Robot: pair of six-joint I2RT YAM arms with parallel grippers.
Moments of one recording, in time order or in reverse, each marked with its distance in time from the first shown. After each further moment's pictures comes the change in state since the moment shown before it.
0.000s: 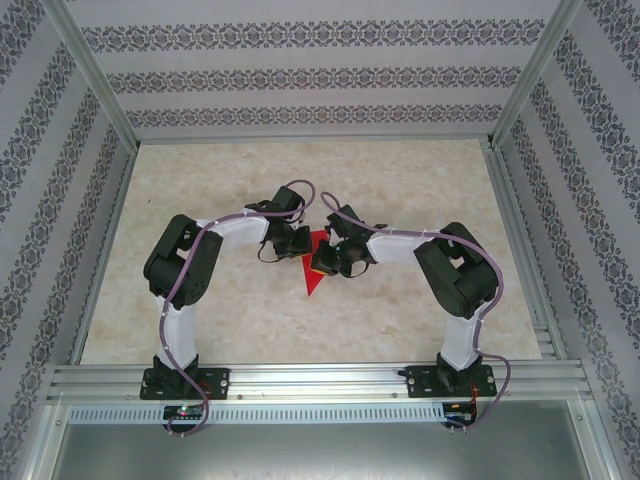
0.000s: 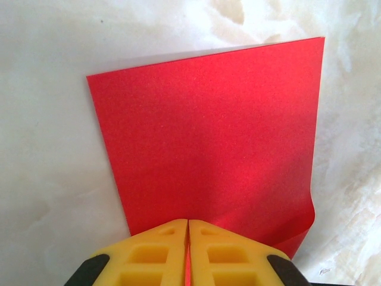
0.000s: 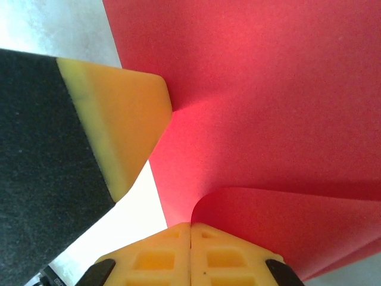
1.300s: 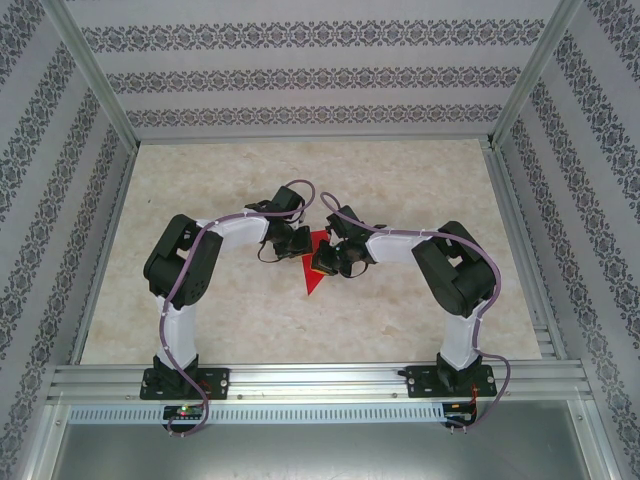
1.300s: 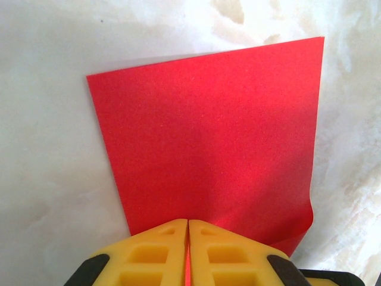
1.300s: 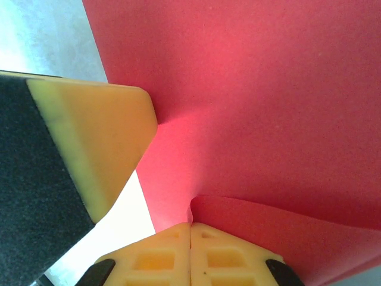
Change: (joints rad) left arm 0.000 0.000 0.002 -0.002 0.000 0.000; right arm -0.002 0.015 0.001 0.010 0.019 0.010
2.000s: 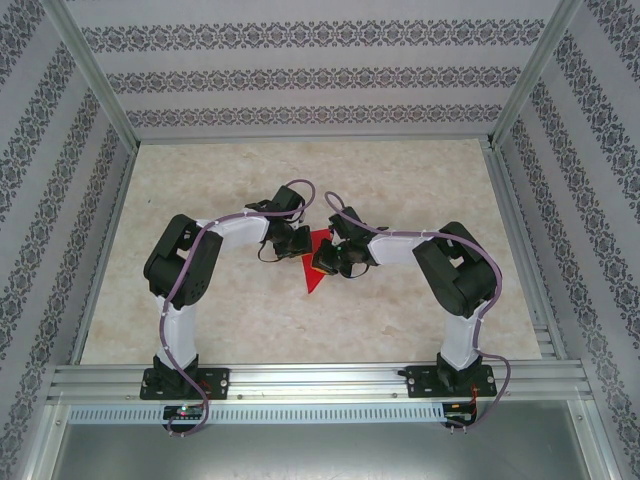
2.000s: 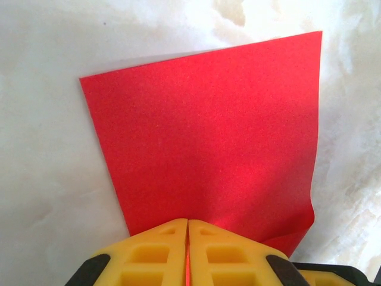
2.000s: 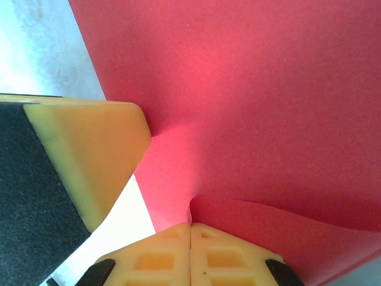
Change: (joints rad) left arm 0.000 0.000 0.003 -0.005 -0.007 0.000; right arm -0.011 -0.008 -0.033 0.066 0.008 0.064
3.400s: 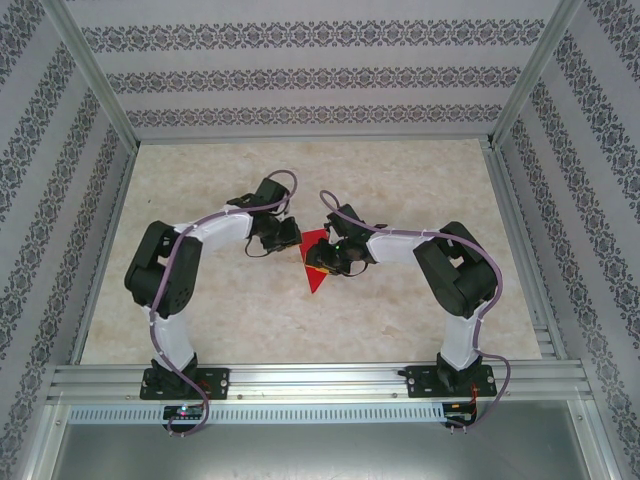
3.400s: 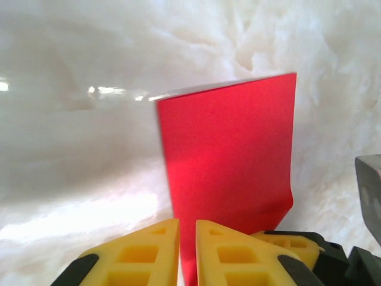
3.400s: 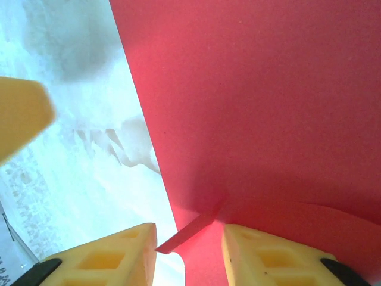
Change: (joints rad) left arm 0.079 -0.139 -0.056 -0.040 -0.007 -0.053; right arm 0.007 0.000 0.031 -0.040 -0.016 -0.095
